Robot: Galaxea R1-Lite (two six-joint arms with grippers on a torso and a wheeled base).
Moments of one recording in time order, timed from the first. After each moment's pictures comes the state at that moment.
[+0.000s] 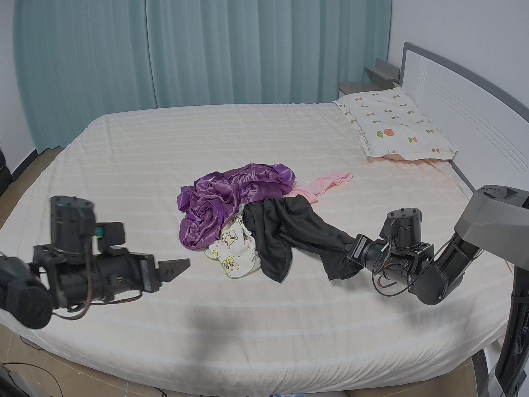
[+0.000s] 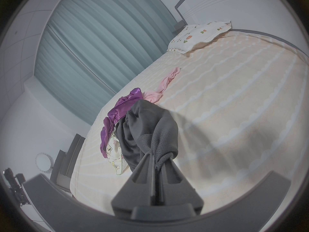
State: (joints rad) left arm -0.38 1.65 -0.60 -0.49 -0.06 -0.31; right arm 0.40 2.21 -0.79 -0.96 -0.04 0.73
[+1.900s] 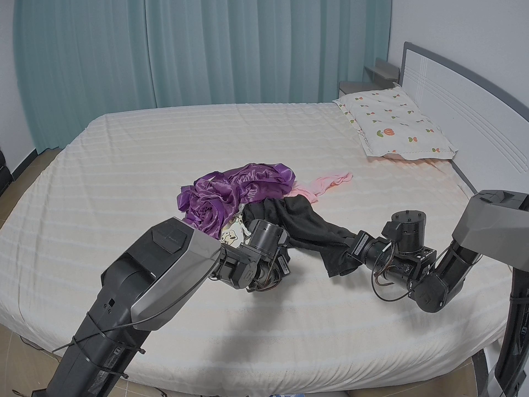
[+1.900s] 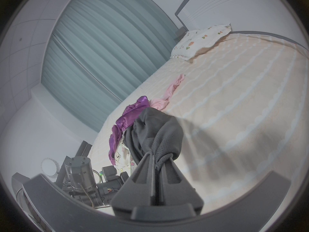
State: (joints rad) left arm -0.59 2.70 -1.80 -0.04 0.08 -0.88; right arm 0.41 2.21 -0.72 -1.16 -0.05 0.76
